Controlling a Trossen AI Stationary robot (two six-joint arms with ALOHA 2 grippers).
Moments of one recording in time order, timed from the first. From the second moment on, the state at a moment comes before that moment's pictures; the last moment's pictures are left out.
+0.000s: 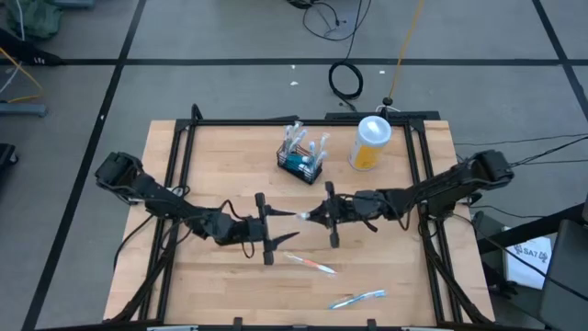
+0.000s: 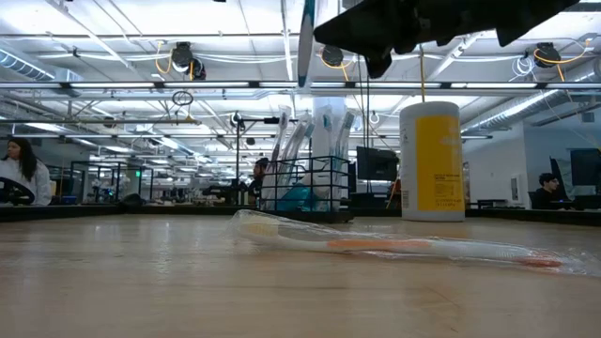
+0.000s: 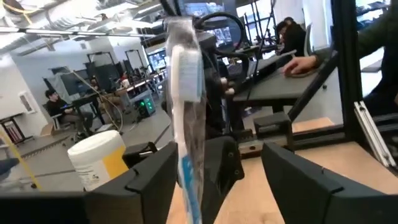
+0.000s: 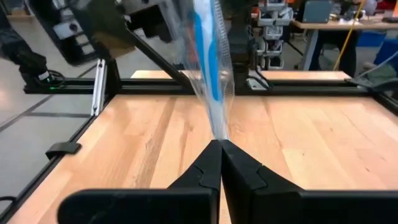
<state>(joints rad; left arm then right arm) -0.44 1.54 0.79 0.87 -0.57 0.34 0.22 1.46 0.73 0.57 0.14 0.07</state>
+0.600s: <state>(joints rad) -0.31 1.54 0.92 0.59 -0.45 0.15 0.20 1.46 0.73 0.47 0.13 0.12</state>
